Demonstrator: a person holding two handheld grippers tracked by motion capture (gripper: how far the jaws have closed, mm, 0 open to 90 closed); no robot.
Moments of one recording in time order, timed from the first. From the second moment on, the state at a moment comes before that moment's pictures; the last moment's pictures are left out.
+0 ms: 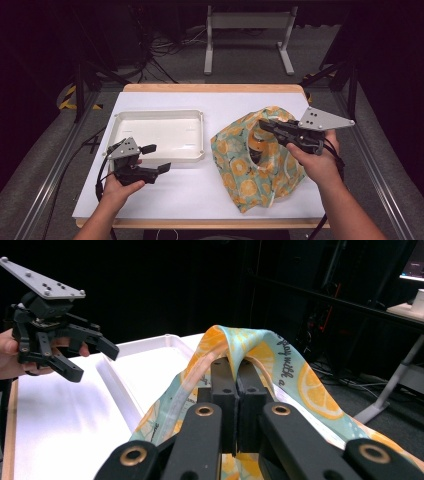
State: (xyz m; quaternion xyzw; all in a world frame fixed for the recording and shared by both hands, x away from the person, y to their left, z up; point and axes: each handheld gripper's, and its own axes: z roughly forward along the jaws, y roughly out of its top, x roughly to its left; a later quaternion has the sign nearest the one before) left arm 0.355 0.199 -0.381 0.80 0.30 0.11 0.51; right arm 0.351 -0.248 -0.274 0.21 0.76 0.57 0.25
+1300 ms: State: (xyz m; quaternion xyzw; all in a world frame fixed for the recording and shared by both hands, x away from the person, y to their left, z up) left arm 0.365 0.120 -0.357 0.80 0.23 0.08 0.55; right arm 0.359 -0.215 -0.274 0.19 0.76 0.58 0.22
